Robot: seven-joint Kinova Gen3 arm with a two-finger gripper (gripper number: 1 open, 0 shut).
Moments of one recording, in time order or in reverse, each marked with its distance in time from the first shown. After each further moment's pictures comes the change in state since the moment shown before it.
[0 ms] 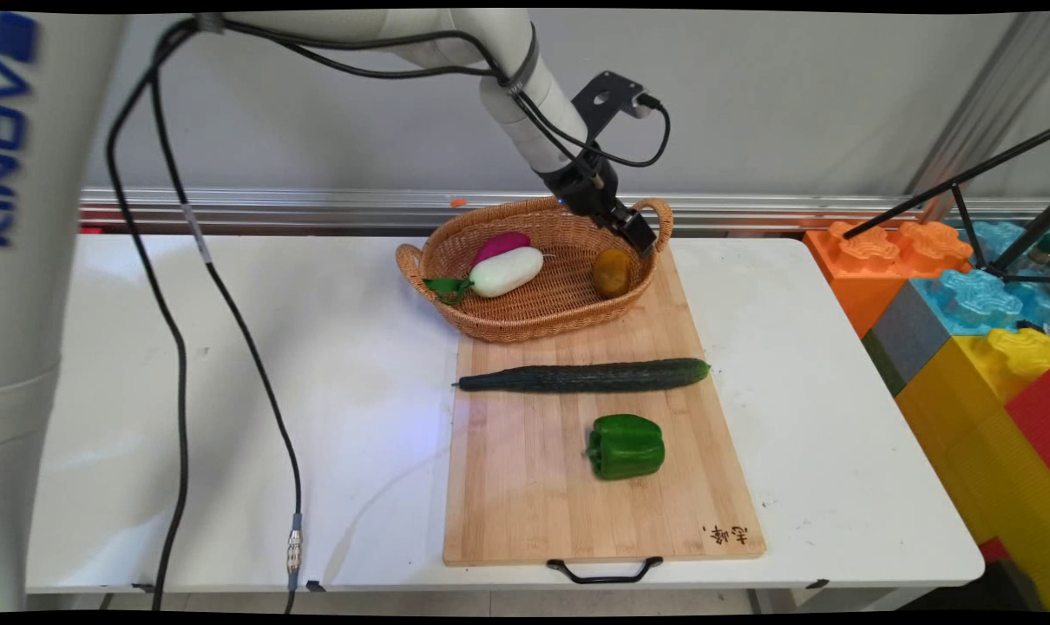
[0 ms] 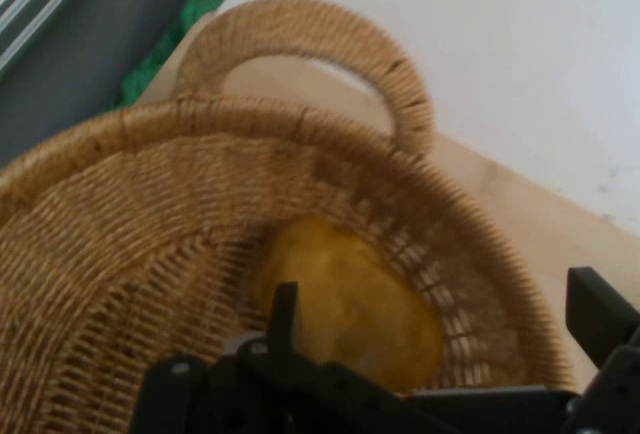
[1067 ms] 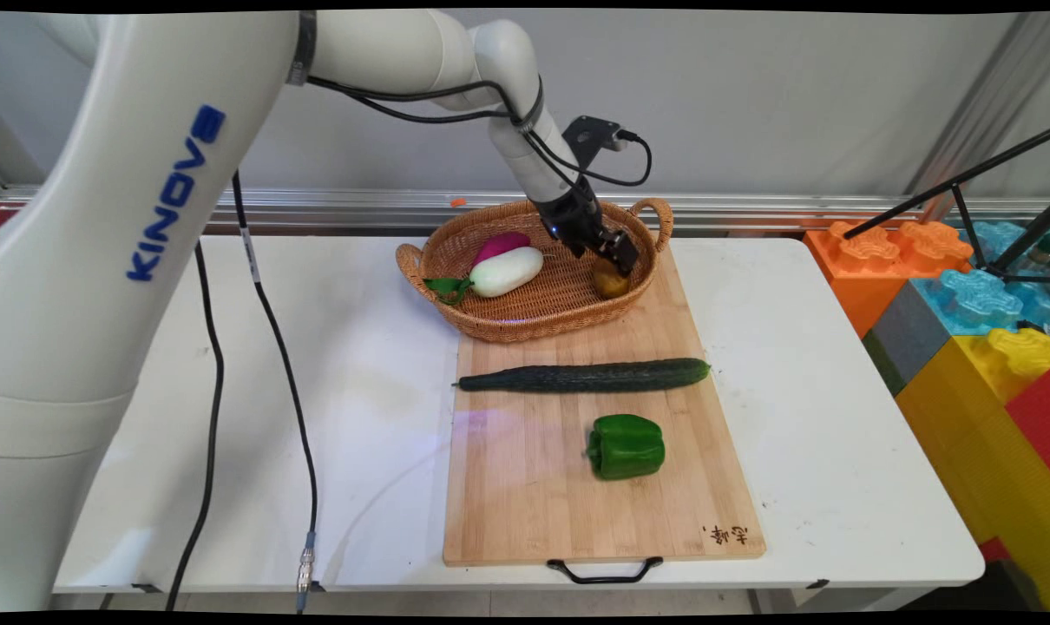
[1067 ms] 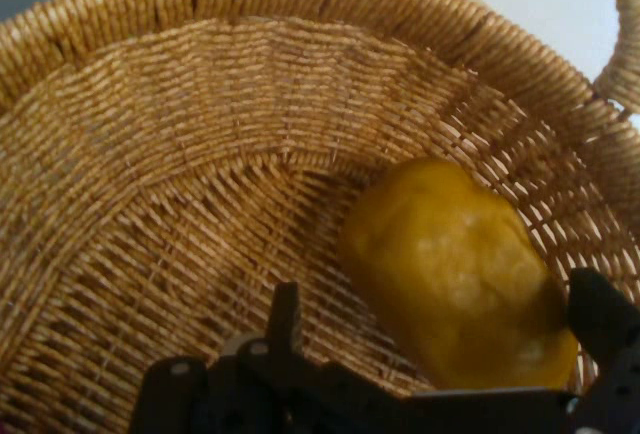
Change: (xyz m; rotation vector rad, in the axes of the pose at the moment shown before) arm -0.016 -0.034 0.059 0.029 -0.080 -0.228
